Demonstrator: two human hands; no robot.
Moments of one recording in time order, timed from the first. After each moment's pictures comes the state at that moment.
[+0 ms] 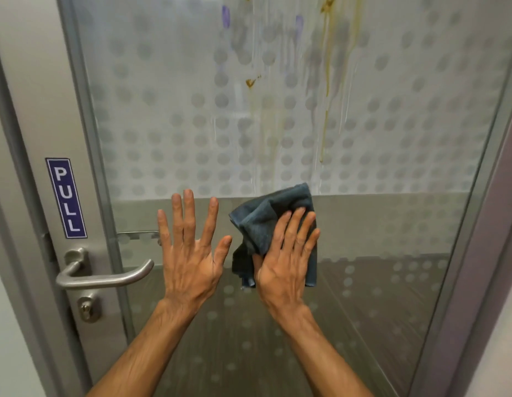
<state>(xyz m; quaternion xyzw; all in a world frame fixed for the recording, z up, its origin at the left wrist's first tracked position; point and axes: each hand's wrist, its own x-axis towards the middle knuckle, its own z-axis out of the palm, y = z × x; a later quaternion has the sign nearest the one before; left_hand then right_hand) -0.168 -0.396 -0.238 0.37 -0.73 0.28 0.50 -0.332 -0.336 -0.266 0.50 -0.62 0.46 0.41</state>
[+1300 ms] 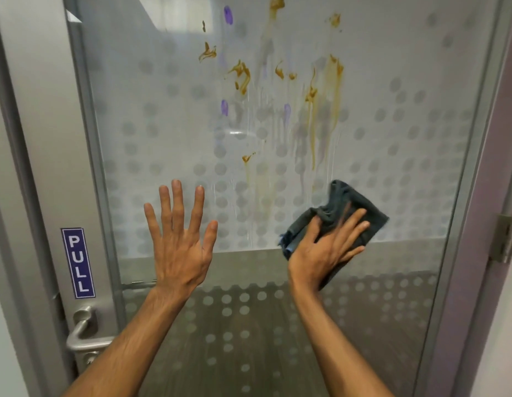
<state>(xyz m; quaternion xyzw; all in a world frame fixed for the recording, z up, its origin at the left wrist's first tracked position) -0.162 -0.413 -0.111 0.40 -0.71 0.27 0.51 -0.367 -0.325 -0.119 0.25 -0.60 0.72 0.27</state>
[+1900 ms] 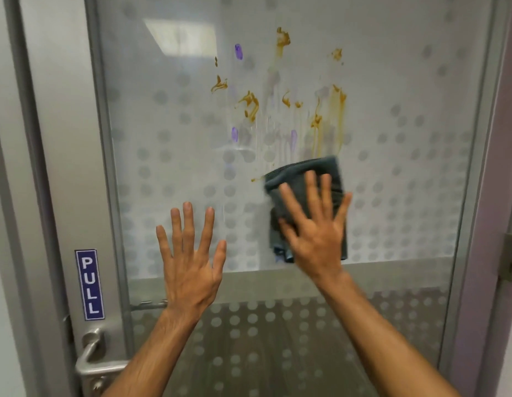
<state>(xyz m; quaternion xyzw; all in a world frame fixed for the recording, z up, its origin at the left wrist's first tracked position) -0.163 -0.413 -0.109 0.40 -0.71 0.28 0.52 -0.399 -0.332 -0.058 0.51 -0.55 0.39 0.53</state>
